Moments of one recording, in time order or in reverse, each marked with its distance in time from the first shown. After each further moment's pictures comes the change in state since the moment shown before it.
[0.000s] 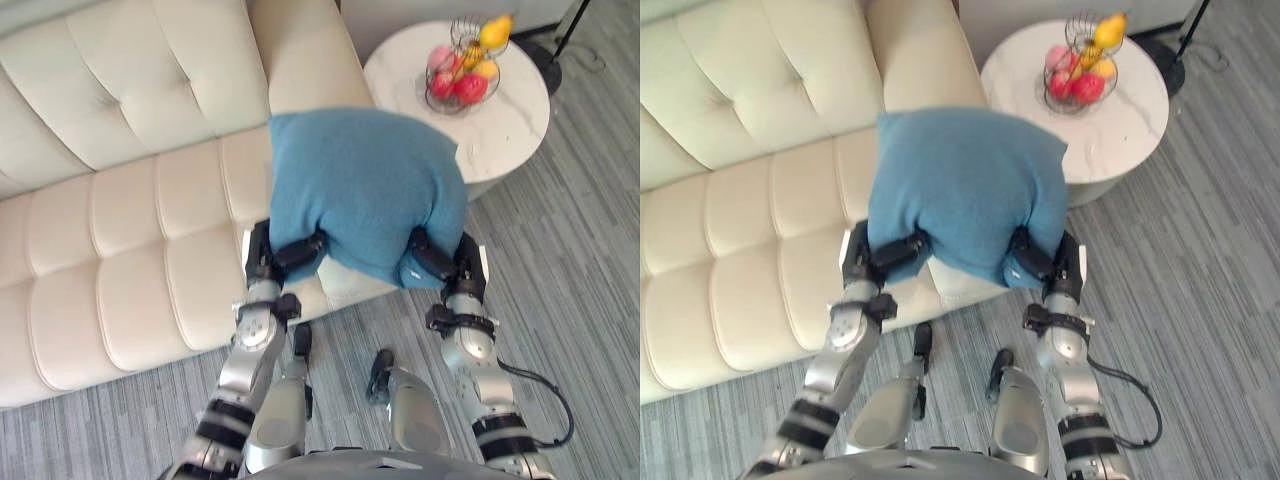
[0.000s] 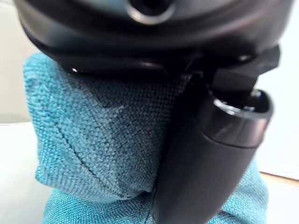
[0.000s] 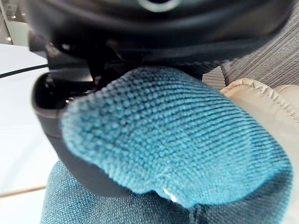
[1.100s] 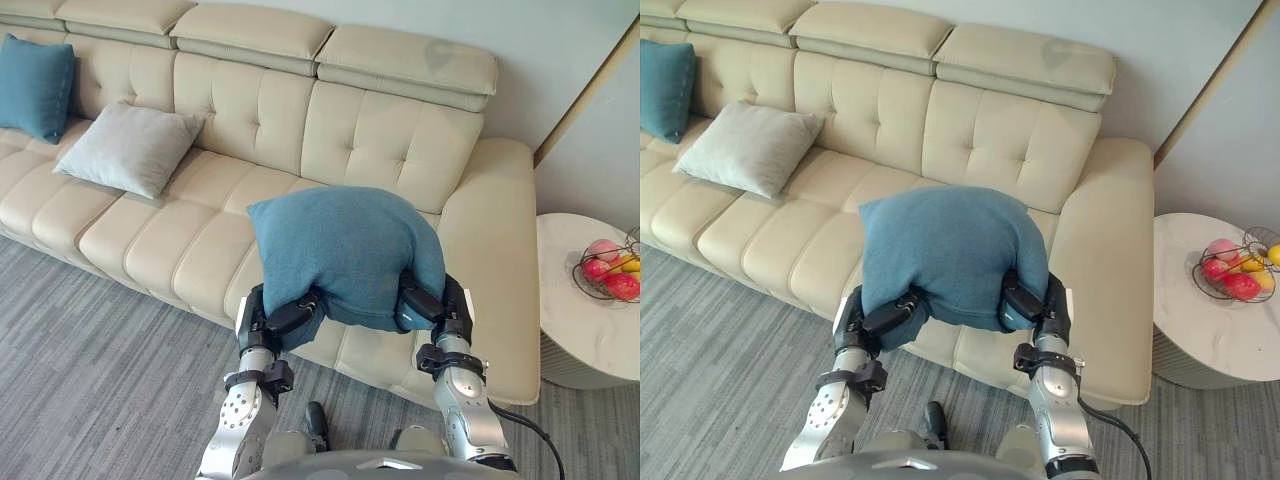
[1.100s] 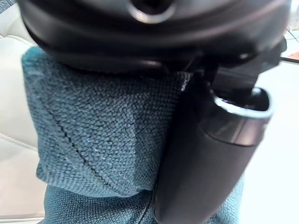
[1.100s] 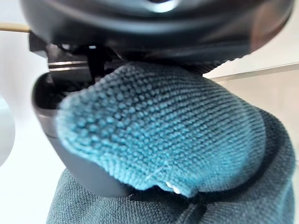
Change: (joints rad) left arm 0.171 0.050 -0.063 -0.059 -0.096 -0.036 -0.039; right arm 0.026 0.075 -0.020 0.064 -0.037 0.033 0.002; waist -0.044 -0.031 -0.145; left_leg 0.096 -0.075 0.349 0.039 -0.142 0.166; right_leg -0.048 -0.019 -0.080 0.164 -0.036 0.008
